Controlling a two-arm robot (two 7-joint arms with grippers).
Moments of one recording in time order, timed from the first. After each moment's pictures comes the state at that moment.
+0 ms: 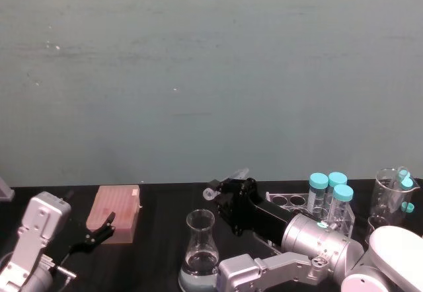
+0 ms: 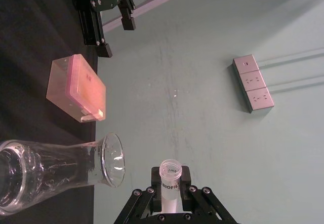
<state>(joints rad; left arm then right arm) -0.20 0.60 0.45 -1.41 -0.25 -0.12 0.03 0.53 0.38 -0.71 -1.32 -0.78 -0.34 0.04</state>
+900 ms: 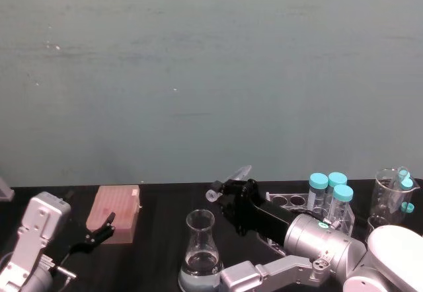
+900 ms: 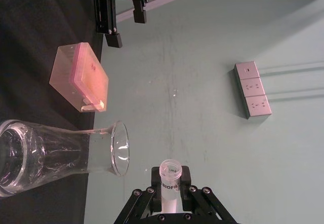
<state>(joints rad) -0.20 0.60 0.45 -1.41 -0.25 -0.12 0.03 0.55 0.40 -0.74 -1.31 -0.85 -0.33 0.00</state>
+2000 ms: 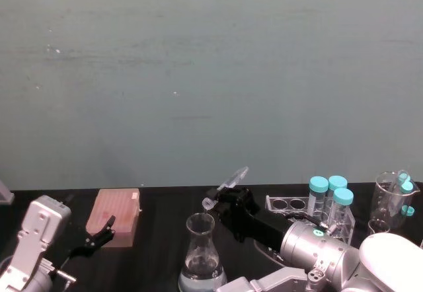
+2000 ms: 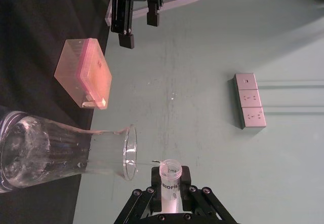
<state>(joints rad) -0.20 0.60 0.45 -1.41 -0.25 -0.12 0.03 0.57 0.41 -0.79 -1.31 -0.94 -0.30 -0.05</state>
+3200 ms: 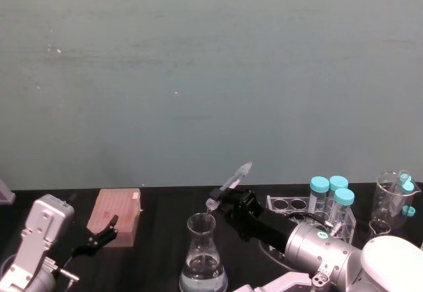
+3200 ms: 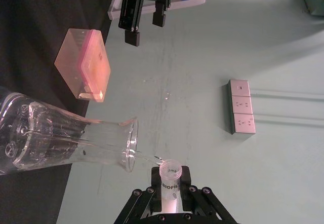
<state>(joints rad) -0.20 0.60 0.45 -1.41 -0.25 -0.12 0.03 0.59 0.43 -0.83 -1.31 -1.01 -0.28 -0.10</state>
